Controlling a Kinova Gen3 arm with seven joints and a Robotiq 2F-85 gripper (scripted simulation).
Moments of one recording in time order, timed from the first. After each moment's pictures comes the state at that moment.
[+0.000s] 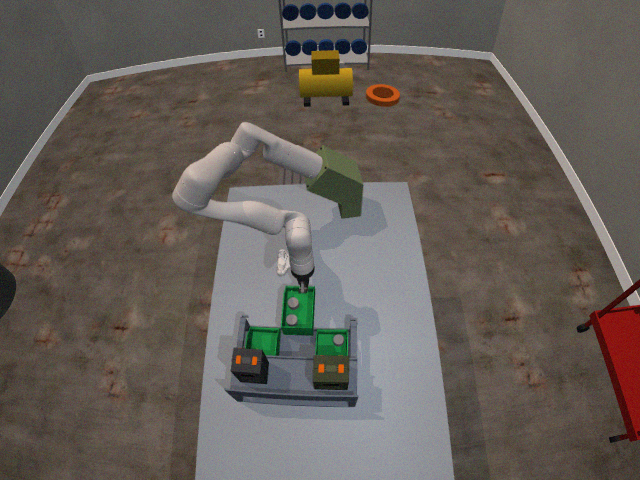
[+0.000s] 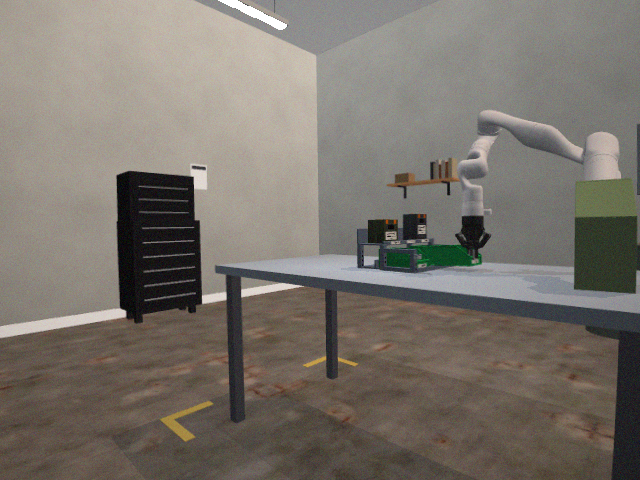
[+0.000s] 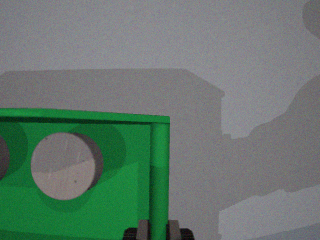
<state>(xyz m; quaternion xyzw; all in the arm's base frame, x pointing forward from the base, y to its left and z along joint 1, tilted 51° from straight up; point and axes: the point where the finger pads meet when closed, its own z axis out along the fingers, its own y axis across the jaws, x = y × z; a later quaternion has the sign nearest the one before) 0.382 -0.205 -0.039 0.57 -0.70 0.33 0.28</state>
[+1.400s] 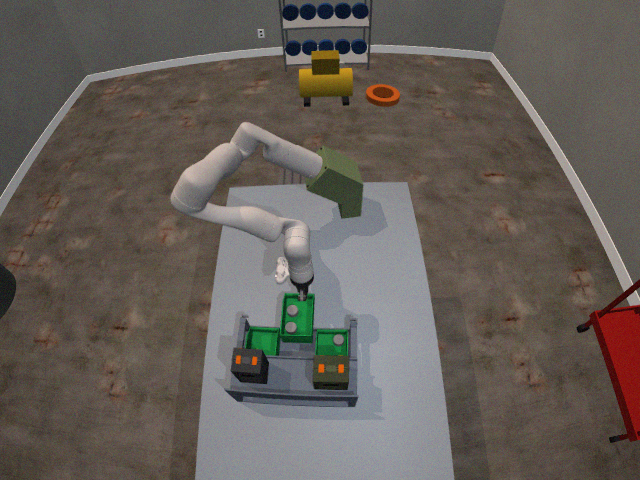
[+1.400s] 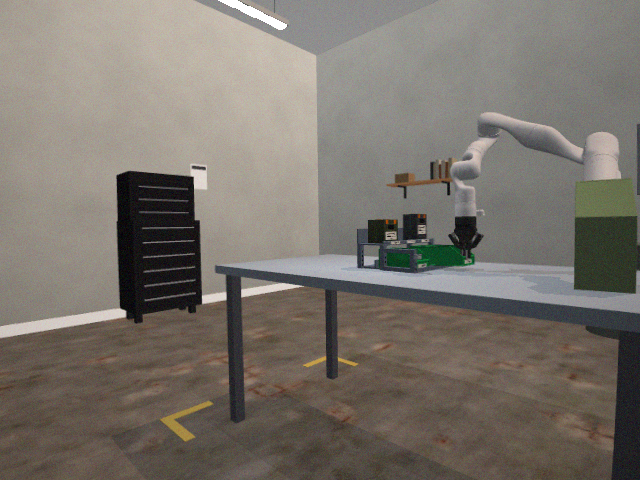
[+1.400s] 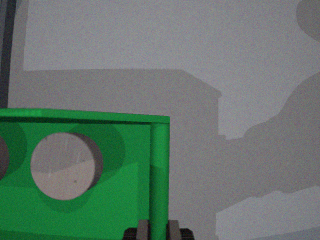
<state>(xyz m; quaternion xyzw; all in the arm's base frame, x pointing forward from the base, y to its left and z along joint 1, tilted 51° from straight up) 0.409 -0.210 -0.036 0.57 -0.70 0.33 0.28</state>
